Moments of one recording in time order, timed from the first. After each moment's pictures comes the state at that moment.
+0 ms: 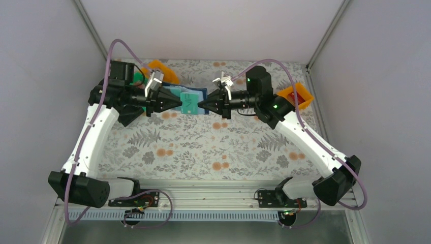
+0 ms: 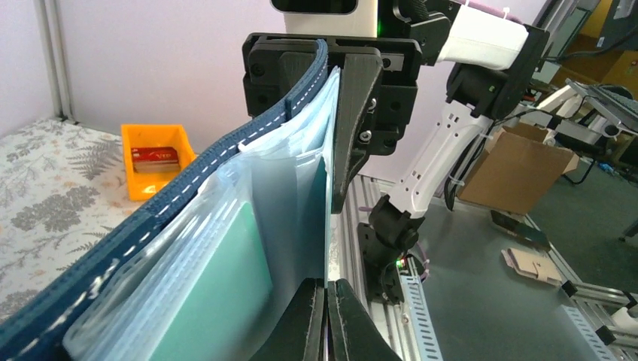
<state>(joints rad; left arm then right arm) -0.15 1.28 1.42 -0.97 1.39 0.54 0.65 1.33 1.35 -0.30 -0.89 0.01</state>
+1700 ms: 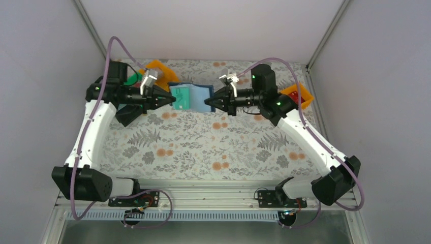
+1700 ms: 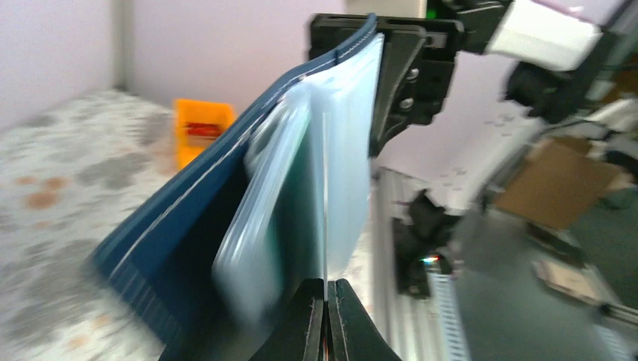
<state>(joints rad) -0.10 1.31 1.39 -1.00 1.39 0.58 0.60 1.34 1.34 -0.34 -0.95 0.01</state>
